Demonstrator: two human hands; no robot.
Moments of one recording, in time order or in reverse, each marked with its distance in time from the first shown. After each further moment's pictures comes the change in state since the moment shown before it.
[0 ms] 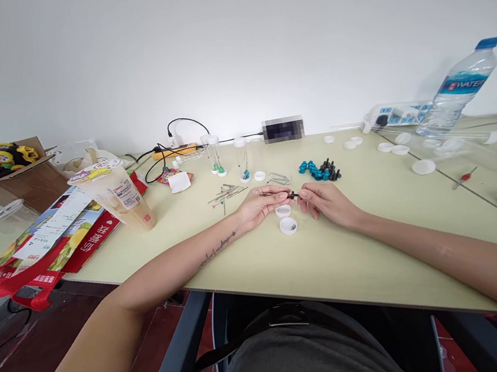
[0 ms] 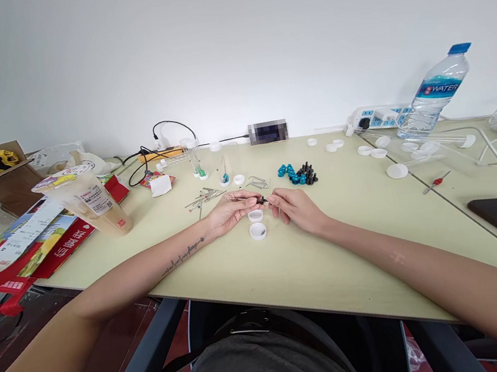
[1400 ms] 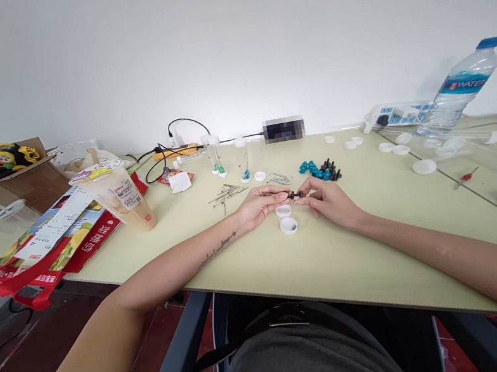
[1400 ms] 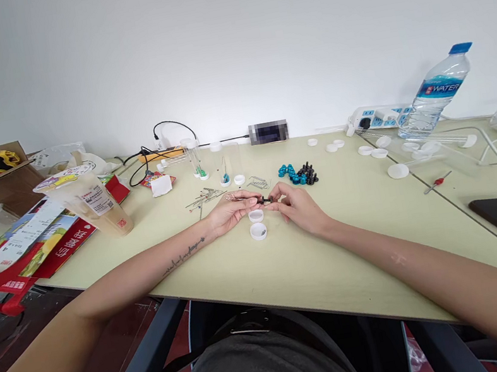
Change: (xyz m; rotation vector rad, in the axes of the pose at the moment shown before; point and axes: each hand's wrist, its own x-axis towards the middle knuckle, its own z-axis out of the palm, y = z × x) left_hand 0.000 -0.001 -0.001 0.015 0.017 0.003; right_hand 0.000 0.002 0.001 0.032 0.089 -0.004
